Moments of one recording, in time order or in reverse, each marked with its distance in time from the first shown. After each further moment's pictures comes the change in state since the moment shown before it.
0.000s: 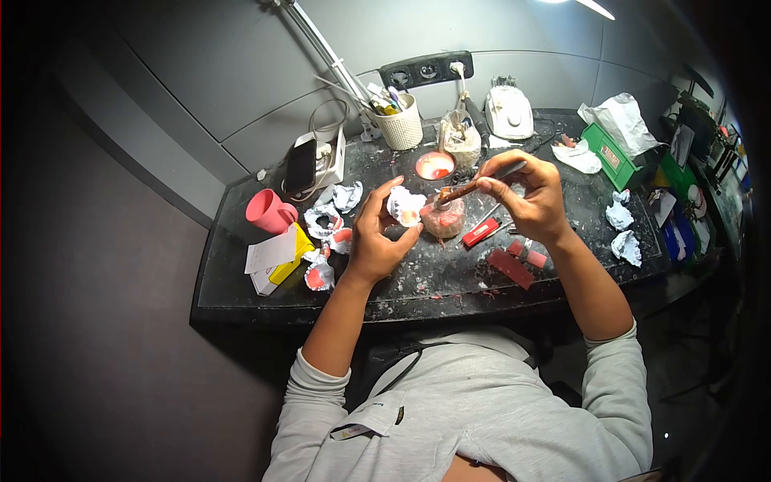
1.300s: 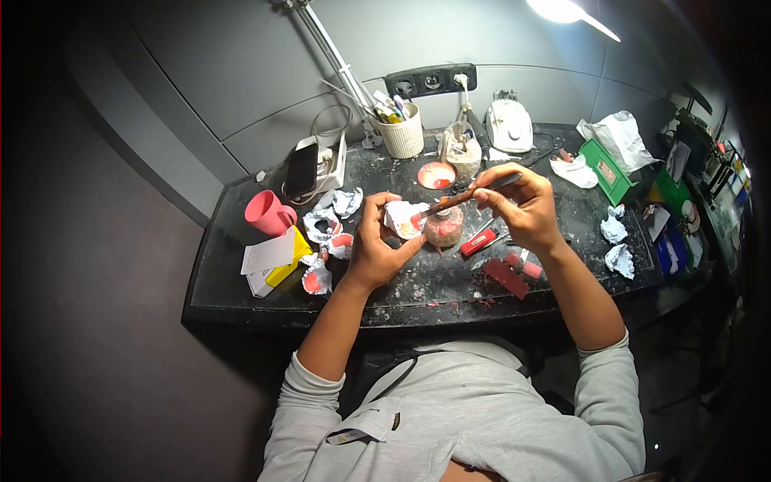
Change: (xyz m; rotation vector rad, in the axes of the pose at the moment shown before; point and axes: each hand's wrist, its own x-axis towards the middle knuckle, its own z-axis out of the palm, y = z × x) left_hand -0.003 -0.001 0.001 -0.123 0.018 -0.046; right_hand 0.000 0.000 0.008 0.294 -0.002 0.180
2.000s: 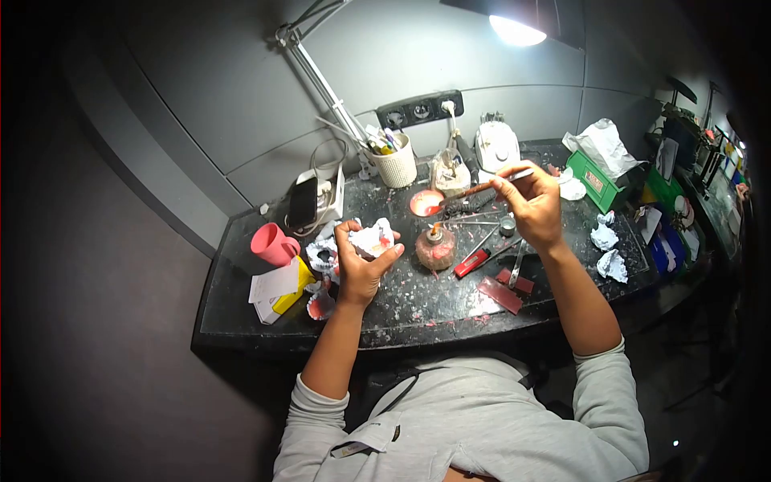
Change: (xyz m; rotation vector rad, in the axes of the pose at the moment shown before) left_hand 0.005 0.001 -0.008 -0.331 0.192 -0.134; right_hand 0.010 -0.004 -0.031 -0.230 0.314 0.048
